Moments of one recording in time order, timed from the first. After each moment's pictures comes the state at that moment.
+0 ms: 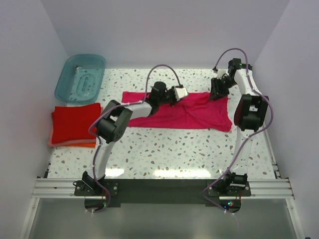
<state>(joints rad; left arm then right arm) -0.63 2.26 1.46 0.54 0.46 0.57 -0.09 2.32 2.11 -1.15 -0.47 -0.23</state>
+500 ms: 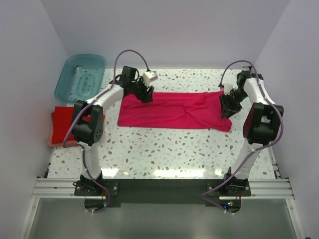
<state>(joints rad) -0.34 2.02 1.55 -0.28 0.52 0.37 -0.16 1.98 1.69 -1.25 -0.31 -0.43</state>
